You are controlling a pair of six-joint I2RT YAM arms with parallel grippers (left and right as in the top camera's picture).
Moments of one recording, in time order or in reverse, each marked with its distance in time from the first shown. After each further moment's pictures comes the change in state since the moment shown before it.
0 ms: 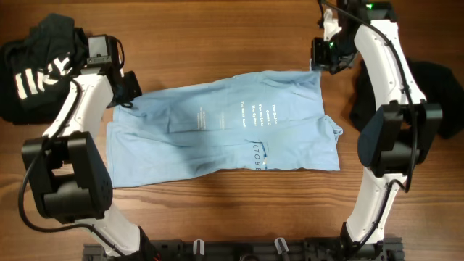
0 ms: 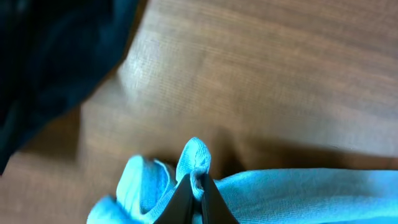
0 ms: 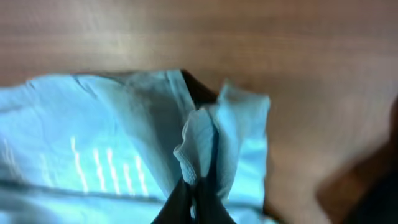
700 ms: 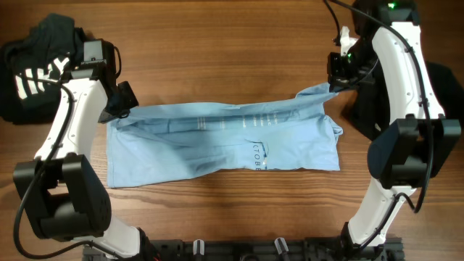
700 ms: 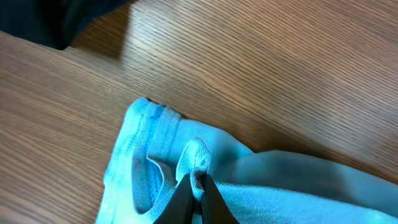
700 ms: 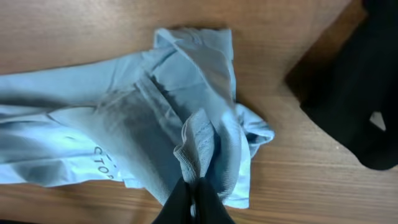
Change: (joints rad) left arm 0.000 -0.114 0.000 -0.257 -0.040 -0.124; right arm -0.042 -0.111 -0.038 -0.274 0.058 0.007
